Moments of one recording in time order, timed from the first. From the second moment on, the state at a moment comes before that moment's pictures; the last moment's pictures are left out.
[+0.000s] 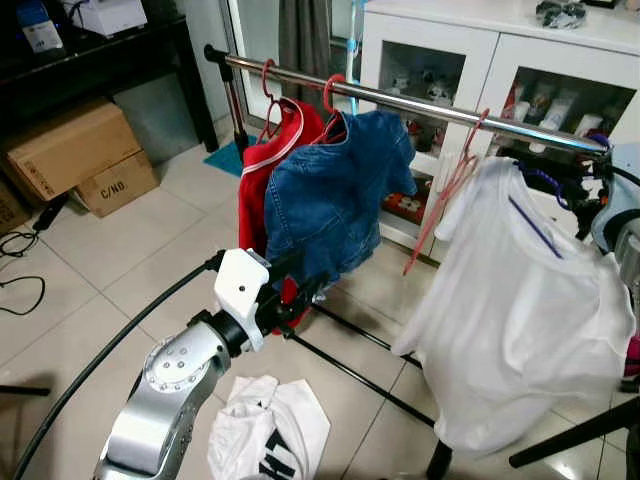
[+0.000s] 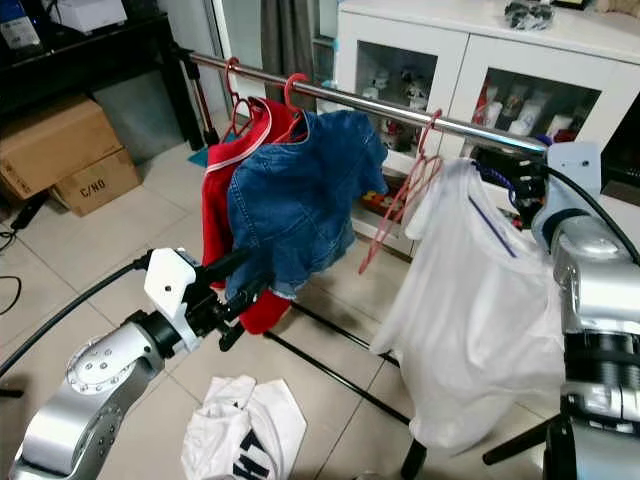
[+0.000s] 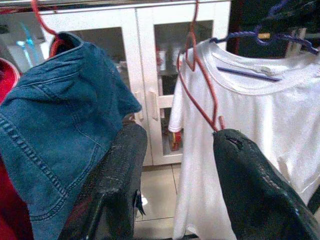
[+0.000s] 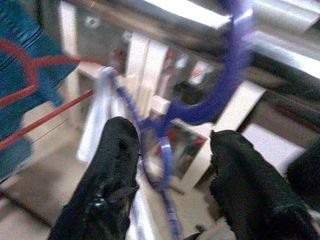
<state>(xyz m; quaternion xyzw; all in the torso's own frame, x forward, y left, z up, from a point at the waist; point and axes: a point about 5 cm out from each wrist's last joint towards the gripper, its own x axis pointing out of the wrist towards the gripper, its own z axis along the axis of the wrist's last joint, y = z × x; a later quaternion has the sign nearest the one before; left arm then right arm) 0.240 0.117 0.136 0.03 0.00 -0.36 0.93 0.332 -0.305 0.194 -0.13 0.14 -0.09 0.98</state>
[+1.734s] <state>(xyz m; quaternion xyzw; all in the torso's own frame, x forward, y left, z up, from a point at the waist) 0.227 0.100 0.126 -0.02 0.08 -0.52 0.85 0.340 -0.301 0.175 -0.07 0.21 -0.03 0.97</state>
